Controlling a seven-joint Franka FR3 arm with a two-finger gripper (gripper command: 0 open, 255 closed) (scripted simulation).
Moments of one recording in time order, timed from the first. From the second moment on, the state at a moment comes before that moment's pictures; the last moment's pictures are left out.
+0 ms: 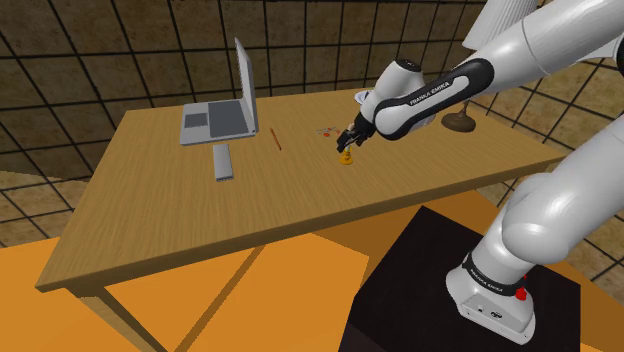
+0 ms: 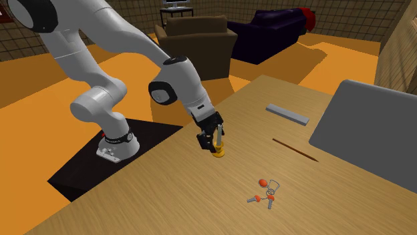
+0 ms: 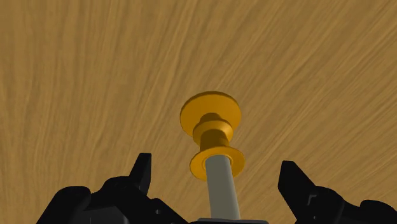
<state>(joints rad) -0.03 -0.22 -0.10 -2.59 0.02 2.80 0.06</state>
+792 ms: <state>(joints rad) -0.03 -0.23 -0.10 -2.58 0.02 2.78 0.06</state>
